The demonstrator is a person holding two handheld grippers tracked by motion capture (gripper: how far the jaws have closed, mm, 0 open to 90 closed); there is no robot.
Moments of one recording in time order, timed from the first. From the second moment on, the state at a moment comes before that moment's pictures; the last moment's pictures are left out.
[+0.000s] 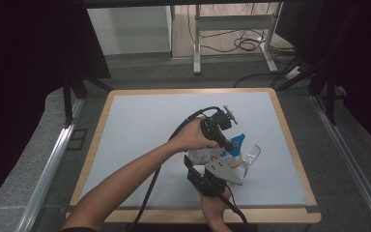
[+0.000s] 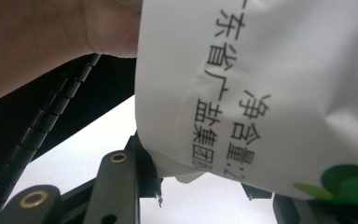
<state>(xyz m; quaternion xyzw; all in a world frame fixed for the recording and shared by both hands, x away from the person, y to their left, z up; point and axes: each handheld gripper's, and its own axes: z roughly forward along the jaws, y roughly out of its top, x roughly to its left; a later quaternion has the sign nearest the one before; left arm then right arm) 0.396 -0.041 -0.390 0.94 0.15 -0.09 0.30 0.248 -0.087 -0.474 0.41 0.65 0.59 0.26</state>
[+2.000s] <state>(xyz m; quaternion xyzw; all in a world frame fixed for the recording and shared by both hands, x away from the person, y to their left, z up) 0.397 -0.040 -0.392 0.94 0.14 -0.09 0.28 0.249 -0.083 -0.476 0.40 0.66 0.58 0.26</state>
